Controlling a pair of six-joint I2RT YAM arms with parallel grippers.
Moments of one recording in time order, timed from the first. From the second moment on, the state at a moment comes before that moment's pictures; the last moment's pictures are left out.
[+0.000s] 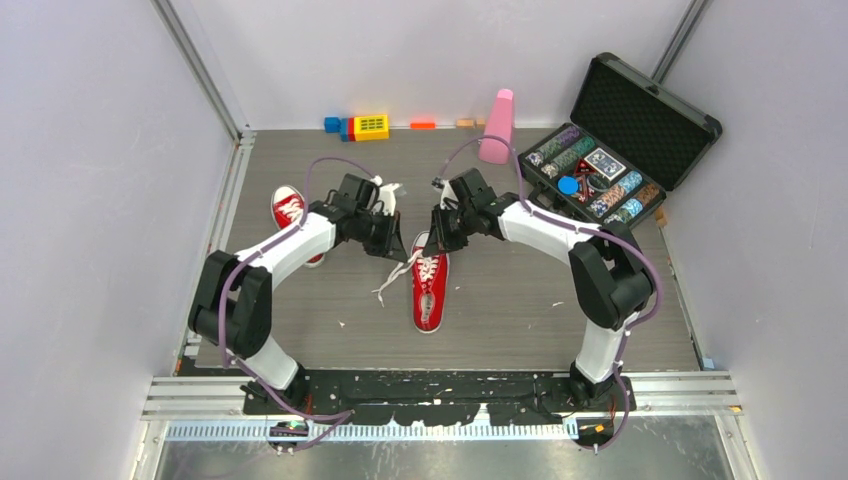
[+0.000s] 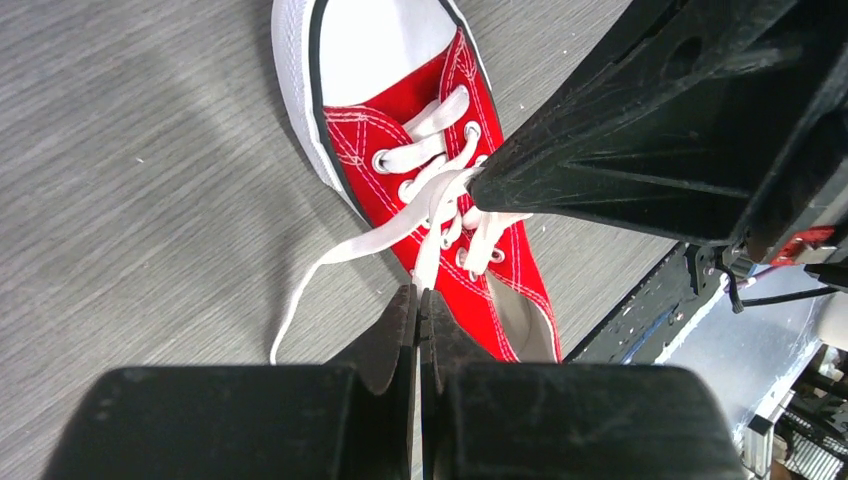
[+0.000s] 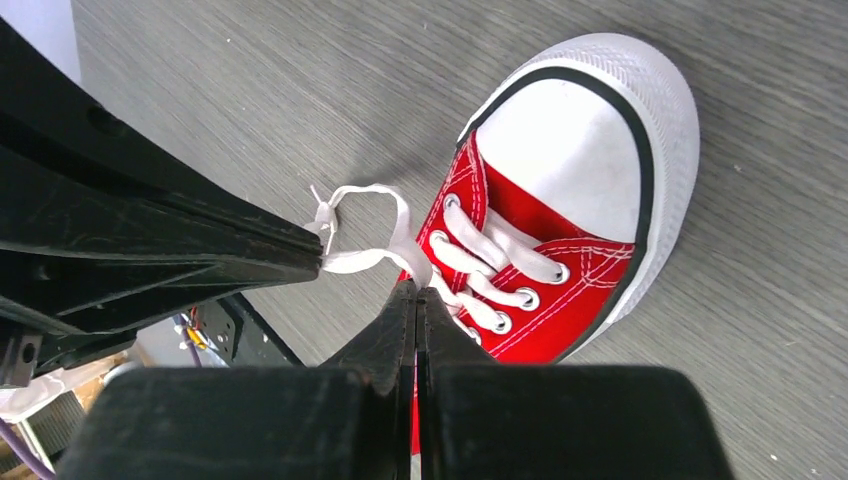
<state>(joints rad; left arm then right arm) -0.43 1.60 1.09 -0.46 0.52 -0.23 0.60 1.82 1.26 -0.34 -0.45 0.47</state>
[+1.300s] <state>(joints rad) -0.48 1.53 1.01 -0.31 0.36 -0.44 0.61 1.76 1.20 -0.31 -0.46 0.57</state>
